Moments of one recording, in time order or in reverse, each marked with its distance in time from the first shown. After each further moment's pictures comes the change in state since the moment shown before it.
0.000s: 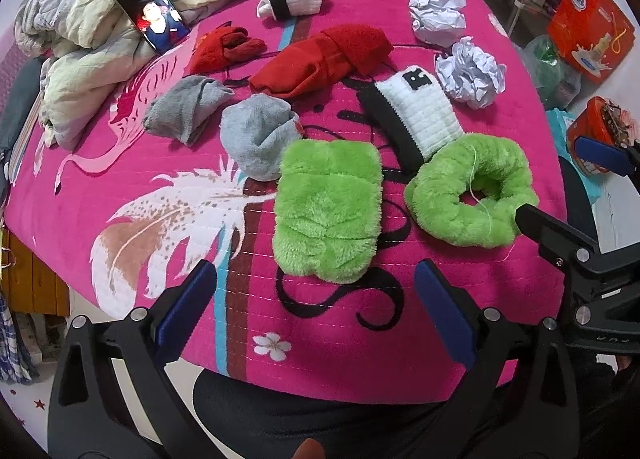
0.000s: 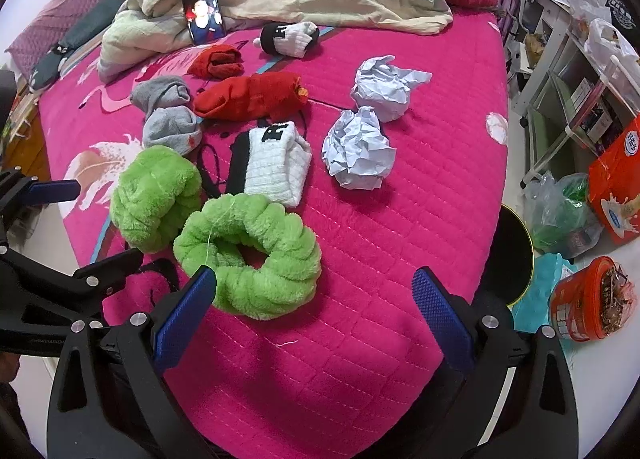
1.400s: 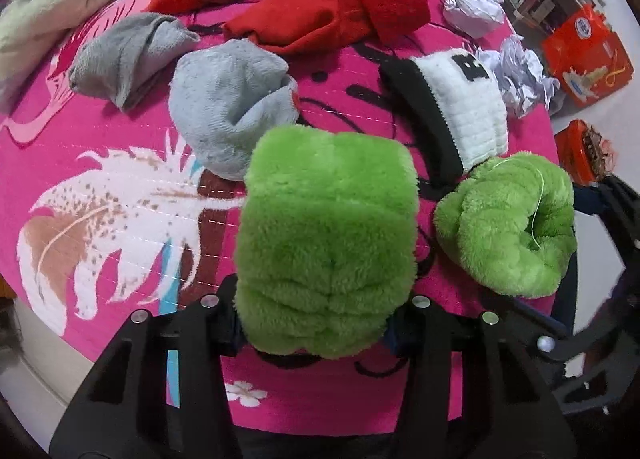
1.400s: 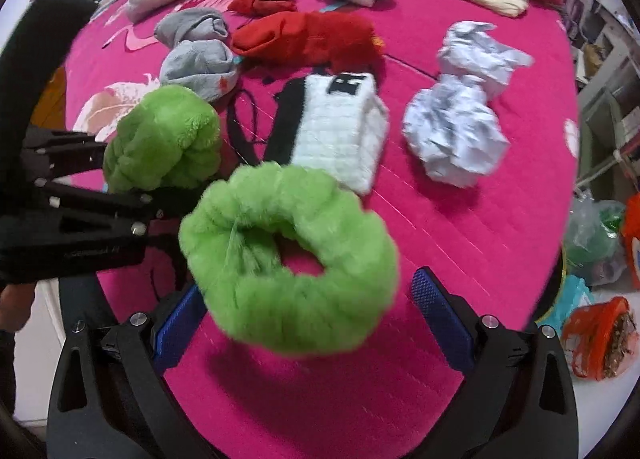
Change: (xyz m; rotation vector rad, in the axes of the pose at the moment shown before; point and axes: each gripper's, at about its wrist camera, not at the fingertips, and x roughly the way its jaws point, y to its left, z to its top) left arm 0.073 0.039 0.018 -0.098 0.097 -0.227; right arm 0.059 0.032 0.013 -0.154 0.150 0.117
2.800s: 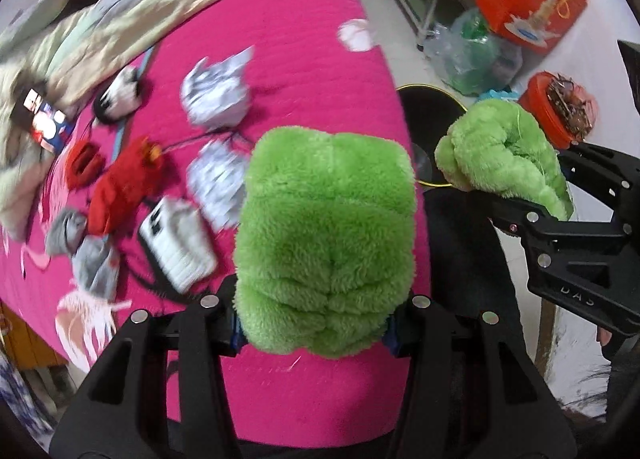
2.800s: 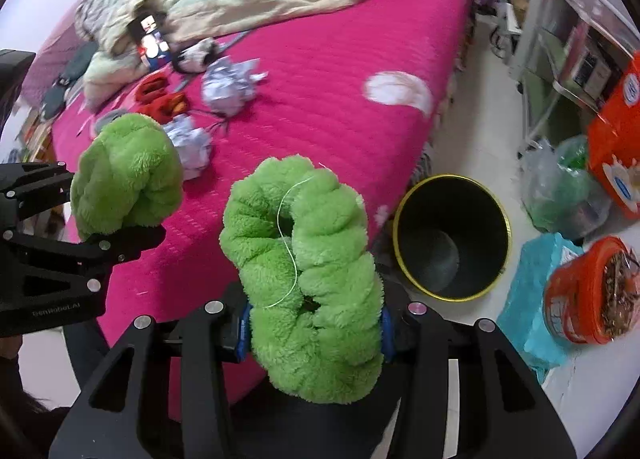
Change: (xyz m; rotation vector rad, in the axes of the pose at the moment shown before) left arm -0.033 -0.226 0.051 0.286 -0.044 0.125; right arm -0.084 -0.206 -0.084 0.237 -0.142 0.017
